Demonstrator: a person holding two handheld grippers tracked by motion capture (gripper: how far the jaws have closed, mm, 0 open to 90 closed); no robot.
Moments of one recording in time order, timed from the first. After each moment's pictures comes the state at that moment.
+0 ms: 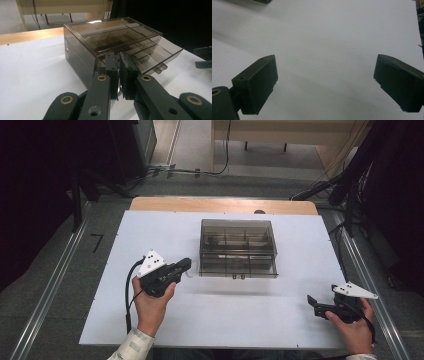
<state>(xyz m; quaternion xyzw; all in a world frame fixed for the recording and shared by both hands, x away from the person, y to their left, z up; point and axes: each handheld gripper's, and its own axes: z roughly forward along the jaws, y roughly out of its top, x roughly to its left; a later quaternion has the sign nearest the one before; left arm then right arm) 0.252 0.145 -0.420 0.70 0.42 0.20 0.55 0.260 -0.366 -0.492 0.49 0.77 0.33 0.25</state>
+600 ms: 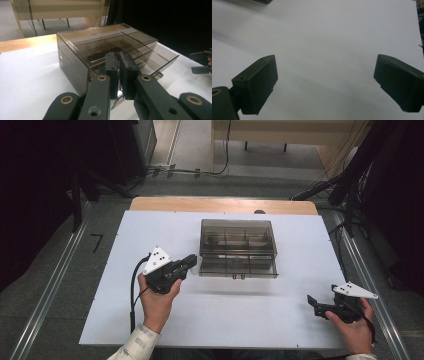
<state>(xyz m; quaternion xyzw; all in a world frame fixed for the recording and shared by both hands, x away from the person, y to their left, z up) 0.259 0.132 -0.416 0.70 0.40 0.20 0.56 0.260 -0.367 -0.492 0.49 0.77 0.33 0.25</state>
